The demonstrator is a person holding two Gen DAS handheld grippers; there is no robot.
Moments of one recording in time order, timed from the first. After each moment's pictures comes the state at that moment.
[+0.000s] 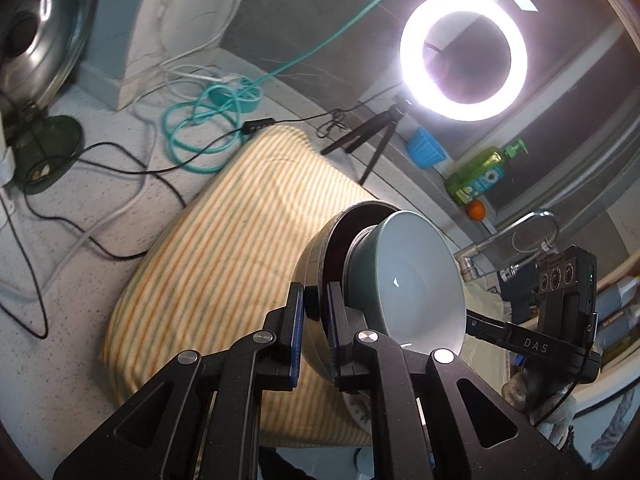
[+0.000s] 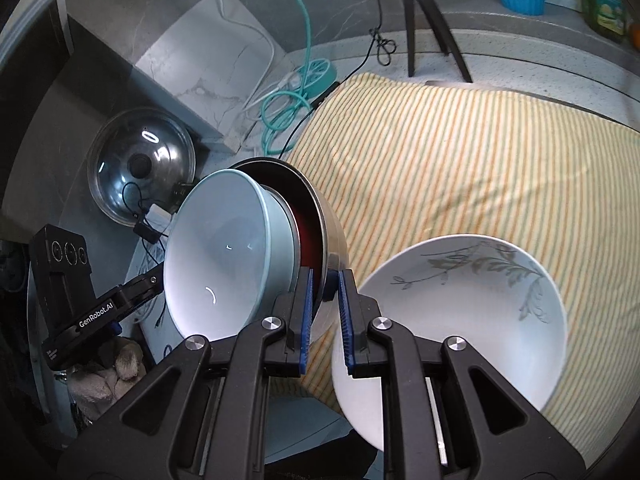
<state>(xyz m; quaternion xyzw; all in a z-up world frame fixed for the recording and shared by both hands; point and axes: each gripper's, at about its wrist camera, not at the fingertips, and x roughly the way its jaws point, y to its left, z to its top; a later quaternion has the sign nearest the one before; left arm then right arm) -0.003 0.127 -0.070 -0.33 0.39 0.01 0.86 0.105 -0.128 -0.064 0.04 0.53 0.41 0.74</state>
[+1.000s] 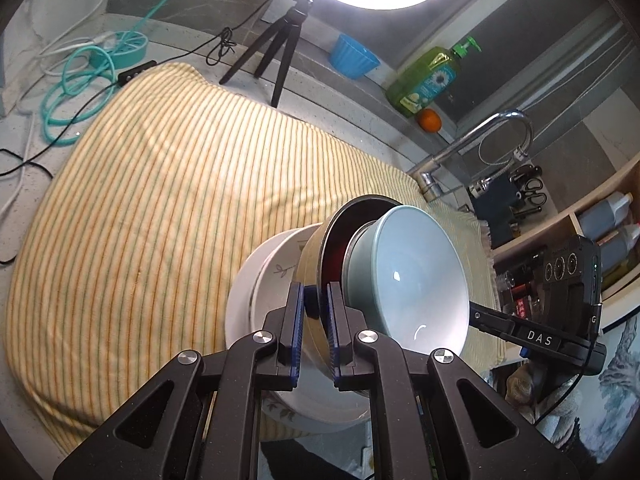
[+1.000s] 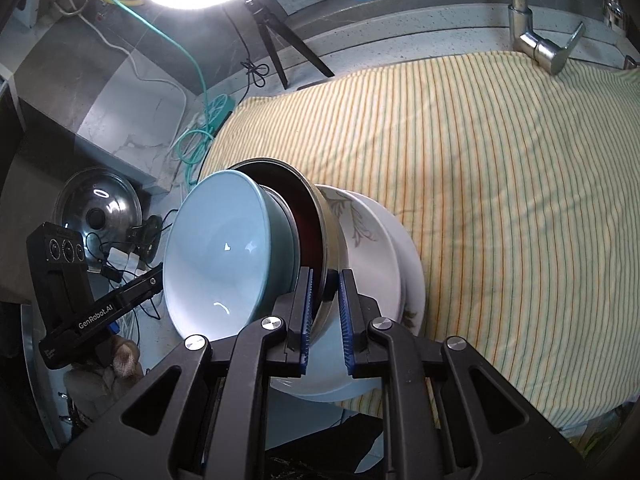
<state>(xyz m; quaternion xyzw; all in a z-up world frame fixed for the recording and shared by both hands) 0.050 0.029 -0.089 -0.27 0.47 -0.11 0.84 0.105 -0.260 -0.083 0.11 0.55 0.29 0.78</state>
